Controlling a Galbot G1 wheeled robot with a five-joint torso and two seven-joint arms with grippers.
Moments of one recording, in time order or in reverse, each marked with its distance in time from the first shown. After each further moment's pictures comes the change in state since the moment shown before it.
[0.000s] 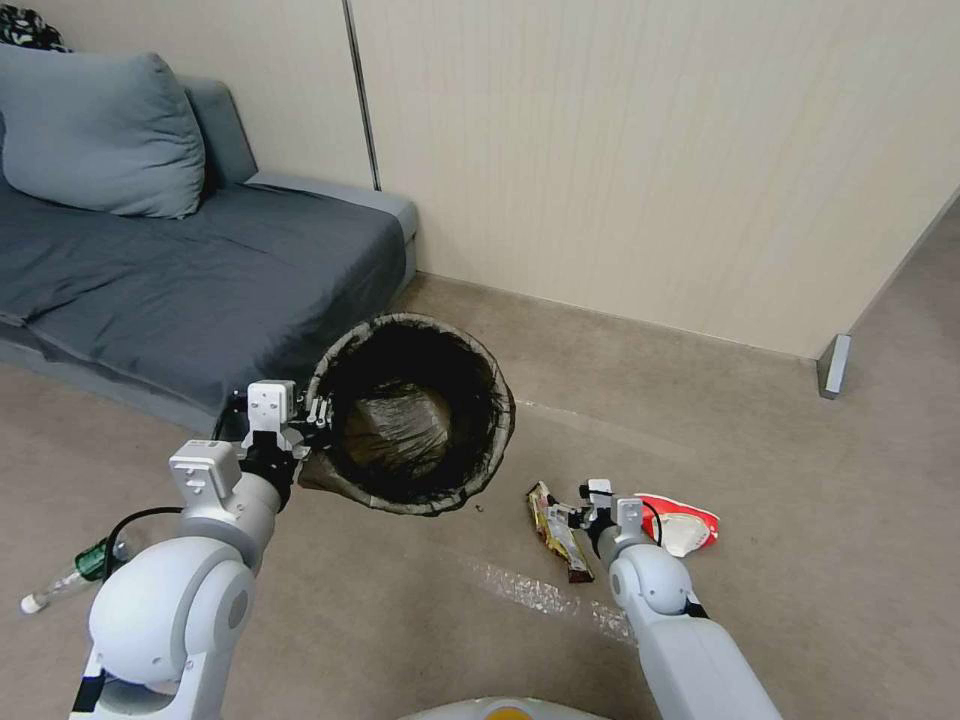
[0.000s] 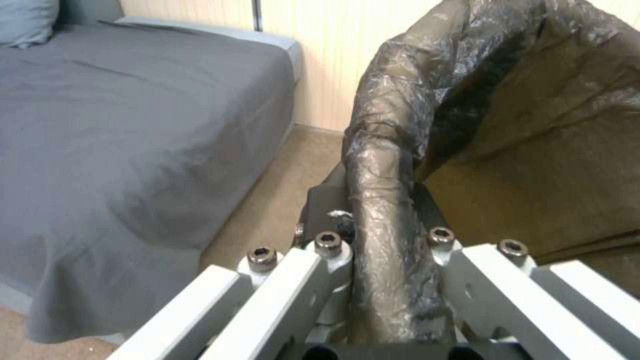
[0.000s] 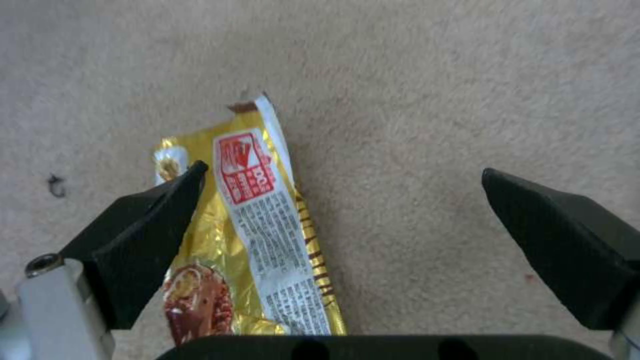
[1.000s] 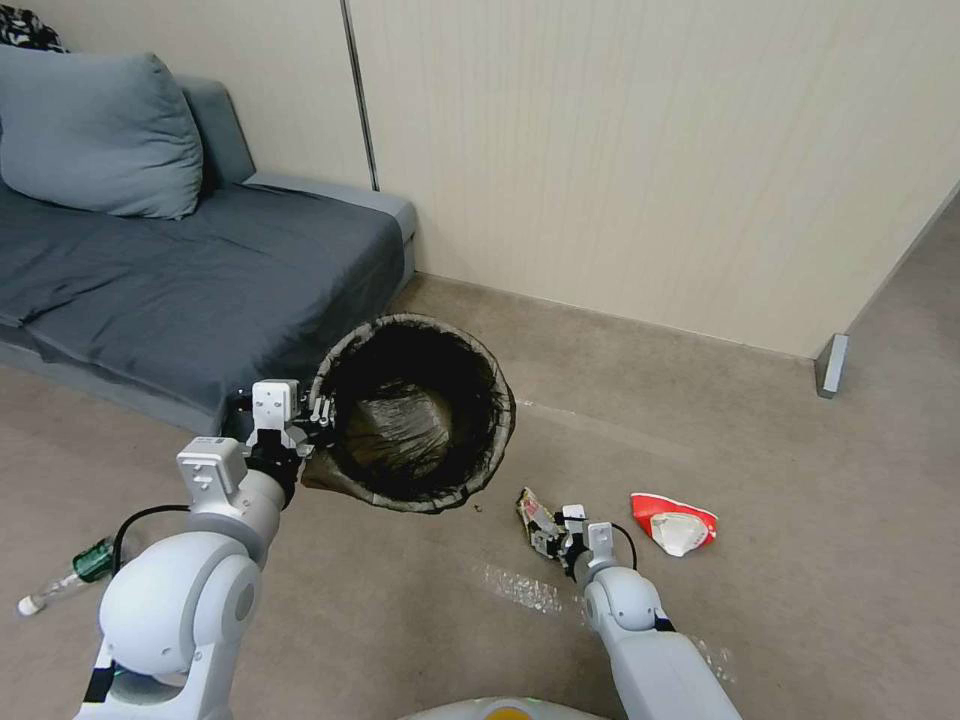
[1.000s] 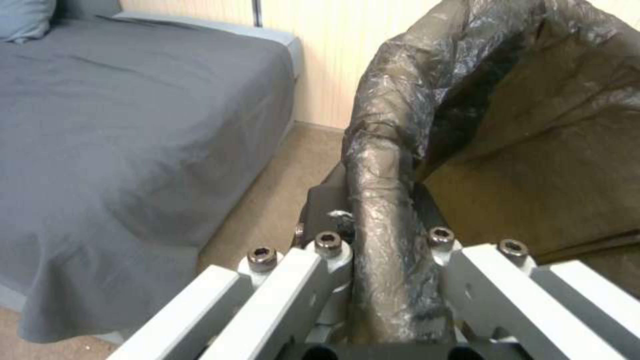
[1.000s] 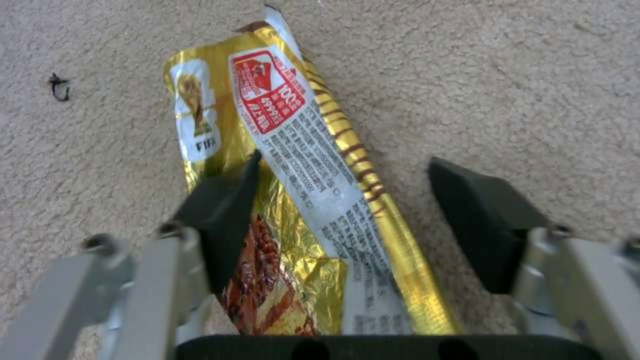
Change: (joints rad) left arm -0.016 -0.006 0.006 0.018 0.009 0.005 0.000; right arm 0.002 0.050 -0.017 -0.113 -0.088 0.060 -0.042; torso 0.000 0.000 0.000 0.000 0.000
